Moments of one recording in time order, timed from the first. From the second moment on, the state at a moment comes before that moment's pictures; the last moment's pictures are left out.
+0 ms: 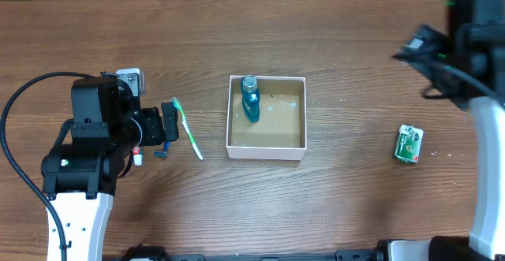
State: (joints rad) left arm 0.00 1.09 1.17 -0.98 0.11 -0.13; right arm -0.06 1.54 1.91 -1.49 0.21 0.69
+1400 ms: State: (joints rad) left arm 0.00 1.09 1.17 -1.00 0.11 -0.13; right arm -0.37 1.79 1.02 -0.74 0.04 0.28
